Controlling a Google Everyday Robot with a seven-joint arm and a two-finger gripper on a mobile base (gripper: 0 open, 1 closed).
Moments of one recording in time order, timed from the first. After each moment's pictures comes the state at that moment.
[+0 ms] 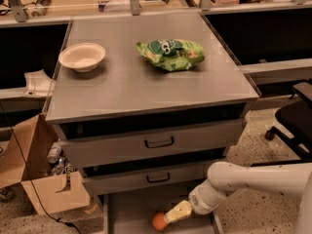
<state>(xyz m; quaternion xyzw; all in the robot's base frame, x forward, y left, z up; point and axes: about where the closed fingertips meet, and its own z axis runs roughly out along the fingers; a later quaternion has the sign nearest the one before) 0.395 -0.123 0.403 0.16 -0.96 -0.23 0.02</state>
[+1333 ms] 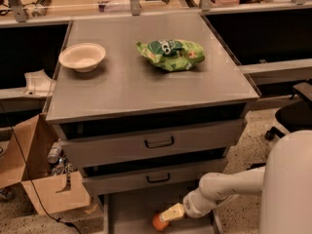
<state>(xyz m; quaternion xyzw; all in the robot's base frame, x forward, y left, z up) 0.413 -0.114 0.334 0.10 -0.97 -0.21 0.00</state>
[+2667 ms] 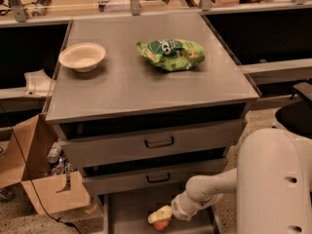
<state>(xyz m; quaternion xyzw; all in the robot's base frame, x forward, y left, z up) 0.417 -0.069 0.281 0.08 -0.97 -0.24 0.03</state>
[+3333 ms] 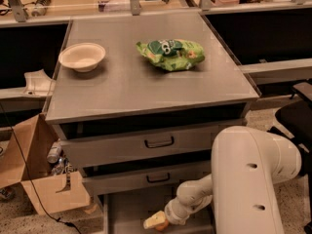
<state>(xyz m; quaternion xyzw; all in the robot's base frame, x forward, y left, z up) 0.415 -0.050 0.230 0.09 -0.97 -0.22 0.04</state>
